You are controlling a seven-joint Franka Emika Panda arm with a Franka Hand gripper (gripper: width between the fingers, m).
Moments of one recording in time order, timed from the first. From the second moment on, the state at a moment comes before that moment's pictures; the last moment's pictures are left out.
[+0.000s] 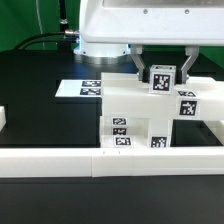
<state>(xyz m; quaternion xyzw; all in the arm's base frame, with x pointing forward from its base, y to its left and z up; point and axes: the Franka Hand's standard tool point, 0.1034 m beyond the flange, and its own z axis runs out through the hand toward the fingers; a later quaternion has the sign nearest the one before) 0.651 0.024 0.114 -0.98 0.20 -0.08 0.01</state>
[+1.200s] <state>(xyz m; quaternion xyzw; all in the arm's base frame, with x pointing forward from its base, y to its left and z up) 0.648 0.021 0.114 -0.76 0.65 -0.04 0.08</state>
